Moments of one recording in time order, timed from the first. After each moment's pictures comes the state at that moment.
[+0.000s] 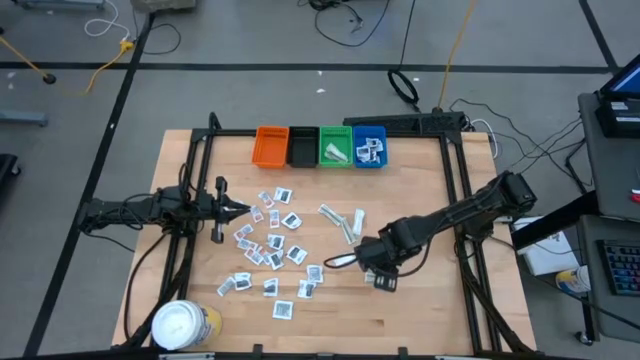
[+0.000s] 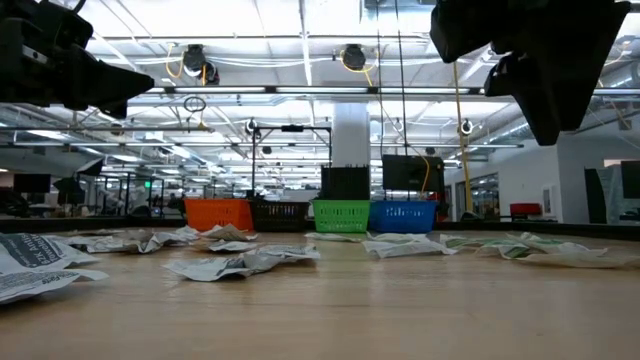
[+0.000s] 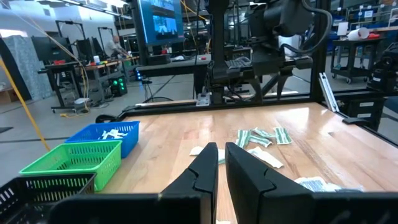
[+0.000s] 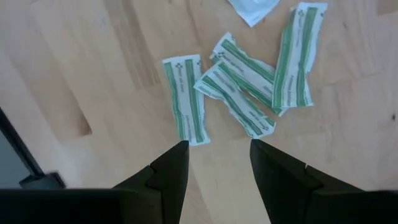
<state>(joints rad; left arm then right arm) 0.00 0.01 0.02 0.03 -0.01 0.10 0.36 1.68 1.30 -1.12 -0.11 0.66</state>
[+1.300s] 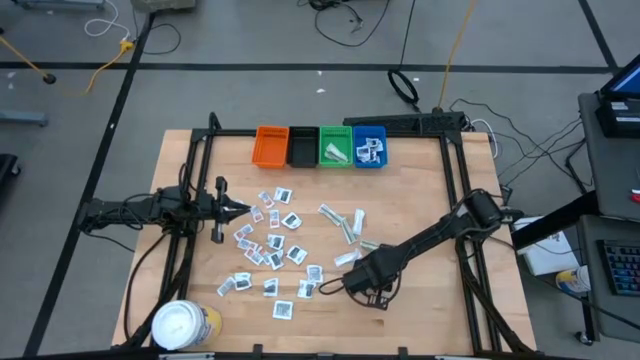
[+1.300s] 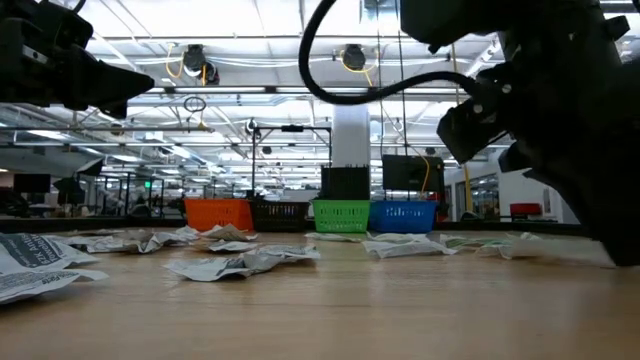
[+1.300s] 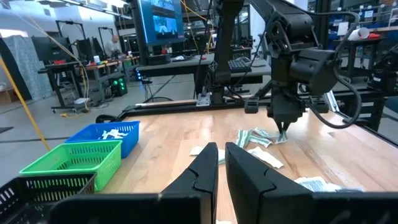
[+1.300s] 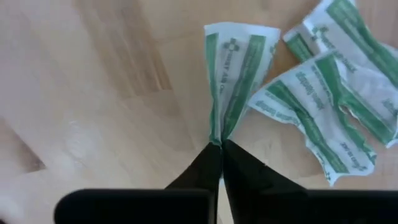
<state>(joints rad) 0.00 0.01 0.02 0.03 -0.01 0.10 0.44 1.97 1.30 -1.01 -0.16 0.70</state>
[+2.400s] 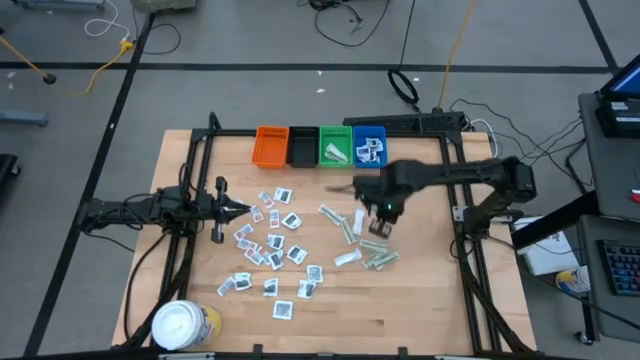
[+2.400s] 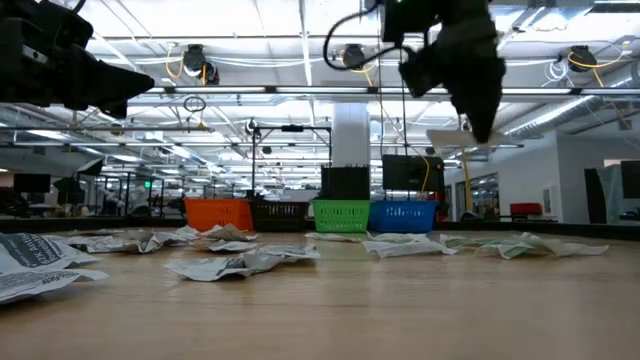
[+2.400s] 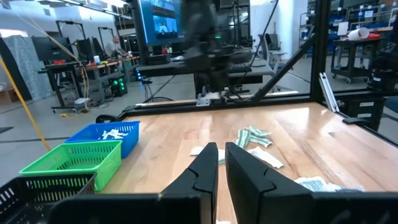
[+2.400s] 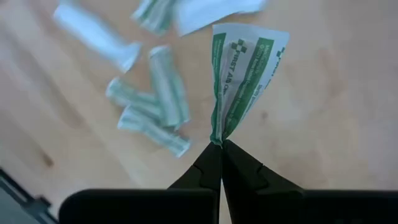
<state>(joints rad) 0.00 0.01 0.02 0.03 -0.01 0.10 -0.09 1.61 1.32 -1.28 -0.15 0.42</state>
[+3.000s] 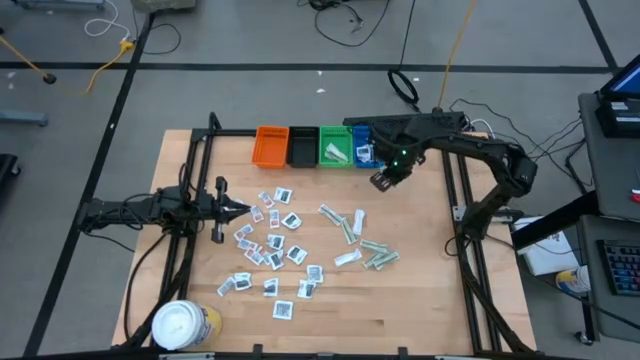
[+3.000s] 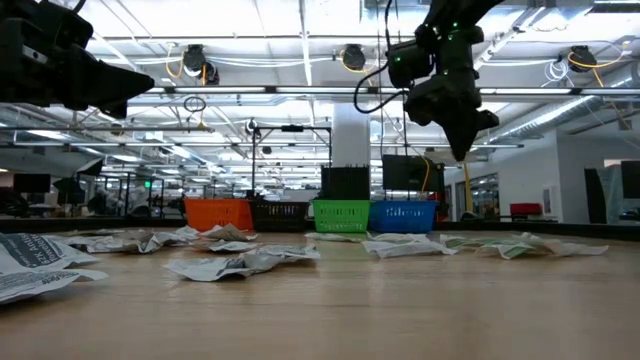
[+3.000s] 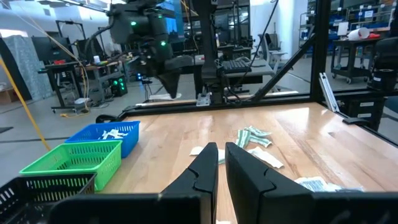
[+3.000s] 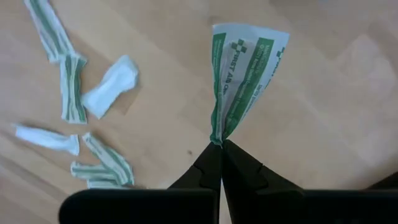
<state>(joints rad) 0.00 0.01 0.02 0.03 -0.01 0.10 -0.52 1.62 1.33 -1.28 -0.15 0.38</state>
